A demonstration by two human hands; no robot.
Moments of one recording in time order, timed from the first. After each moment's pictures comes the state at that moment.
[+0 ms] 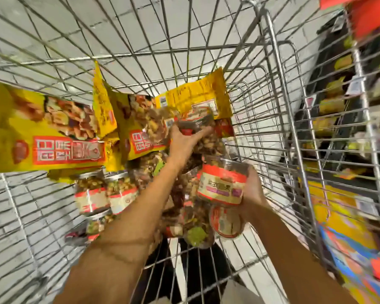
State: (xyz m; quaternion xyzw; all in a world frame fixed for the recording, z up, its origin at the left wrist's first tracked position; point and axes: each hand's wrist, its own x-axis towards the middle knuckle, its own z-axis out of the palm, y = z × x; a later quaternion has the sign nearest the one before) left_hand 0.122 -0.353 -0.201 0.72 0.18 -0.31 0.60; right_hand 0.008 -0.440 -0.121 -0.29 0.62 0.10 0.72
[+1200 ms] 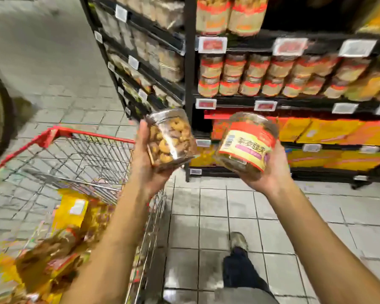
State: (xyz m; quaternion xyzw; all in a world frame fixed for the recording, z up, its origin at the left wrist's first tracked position) left_hand -0.165 -0.412 0.152 0.36 -0.21 -0.68 0.60; right_hand -0.376 -0.438 0.154 -0.11 0.39 -0.51 0.76
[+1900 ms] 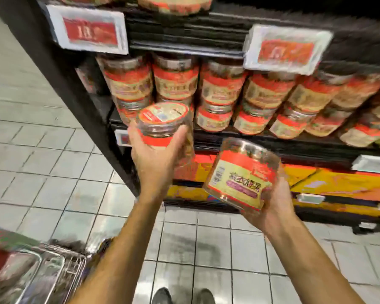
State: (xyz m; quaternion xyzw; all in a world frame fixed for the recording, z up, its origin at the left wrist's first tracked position) left_hand -0.366 -0.739 0.027 0.59 -0.35 -0.25 0.68; right_hand -0.537 -0.717 0.037 -0.09 0.44 -0.47 0.76
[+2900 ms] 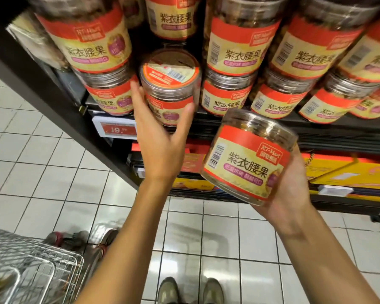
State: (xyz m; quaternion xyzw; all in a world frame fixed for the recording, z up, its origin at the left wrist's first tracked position) left_hand -0.365 -0.795 -0.043 0.61 -0.48 -0.16 0.61; right_hand -0.529 -0.759 -0.007 -0.10 0.43 -0.48 0.75
